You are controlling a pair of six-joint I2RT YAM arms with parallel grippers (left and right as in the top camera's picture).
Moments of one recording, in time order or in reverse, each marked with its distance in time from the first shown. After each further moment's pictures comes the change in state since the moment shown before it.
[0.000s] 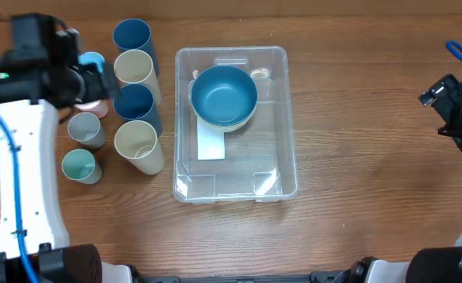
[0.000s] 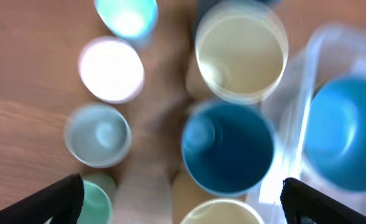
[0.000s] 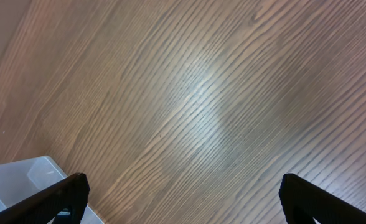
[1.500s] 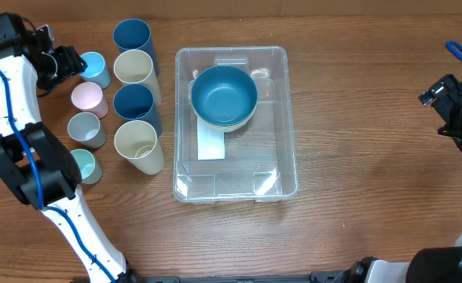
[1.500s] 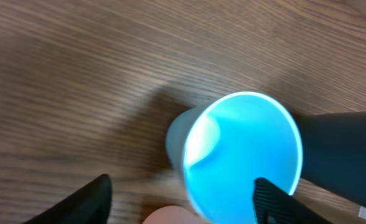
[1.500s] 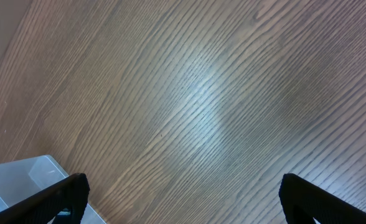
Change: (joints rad) left arm 0.212 0.735 0.357 0.282 0.212 0.060; right arm 0.000 0.000 0.000 0.000 -0.003 0.000
